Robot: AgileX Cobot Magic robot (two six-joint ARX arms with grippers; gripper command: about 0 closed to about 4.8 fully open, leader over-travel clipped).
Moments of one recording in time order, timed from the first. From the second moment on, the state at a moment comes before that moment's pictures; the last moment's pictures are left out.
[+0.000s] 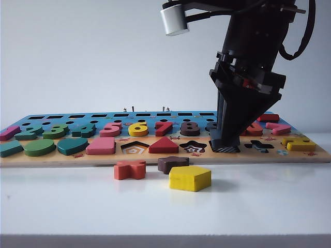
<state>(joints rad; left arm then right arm) -0.29 0.72 0.92 -1.03 0.60 0.06 0.75 1.50 1.08 -0.73 0.08 -0.78</state>
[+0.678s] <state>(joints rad) -0.29 0.72 0.92 -1.03 0.60 0.06 0.76 1.50 1.08 -0.74 0.08 -0.78</state>
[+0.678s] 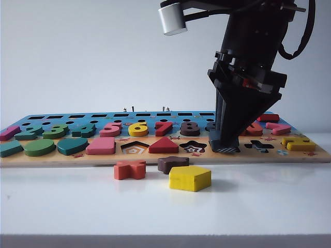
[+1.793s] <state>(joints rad) -0.29 0.72 0.92 -1.03 0.60 0.06 0.76 1.51 1.08 -0.73 0.13 -0.78</state>
